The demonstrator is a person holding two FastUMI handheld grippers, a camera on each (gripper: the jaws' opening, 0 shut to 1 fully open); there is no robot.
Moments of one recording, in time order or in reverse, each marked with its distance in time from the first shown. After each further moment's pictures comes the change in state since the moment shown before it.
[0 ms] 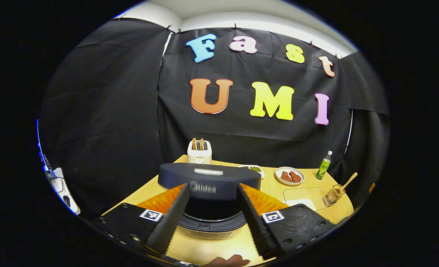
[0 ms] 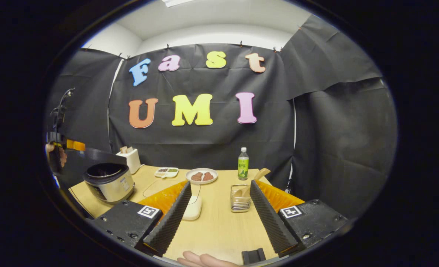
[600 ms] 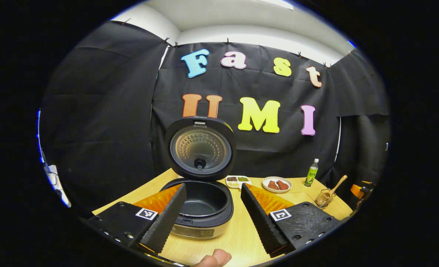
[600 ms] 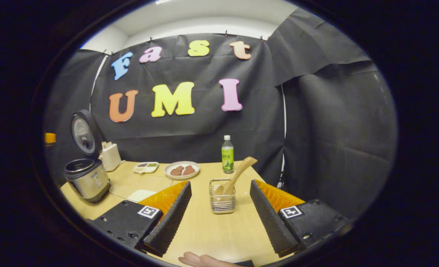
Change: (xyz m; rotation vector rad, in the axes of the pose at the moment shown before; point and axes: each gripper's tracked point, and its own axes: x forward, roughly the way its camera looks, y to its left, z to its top) left arm -0.028 -0.027 -0.021 0.000 -0.148 -0.044; right arm 0.097 -0.069 -0.058 0.025 0.082 -0.098
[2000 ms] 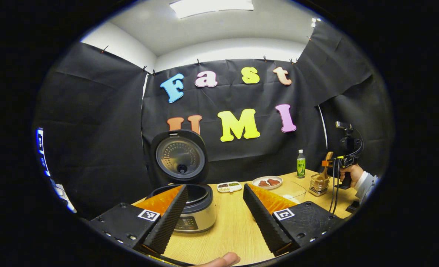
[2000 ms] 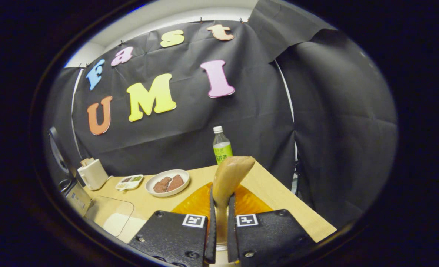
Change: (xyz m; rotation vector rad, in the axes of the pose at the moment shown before) left arm -0.073 -0.073 -0.034 0.195 -0.175 -0.055; right arm 0.162 -0.007 0.005 0.132 -0.020 0.026
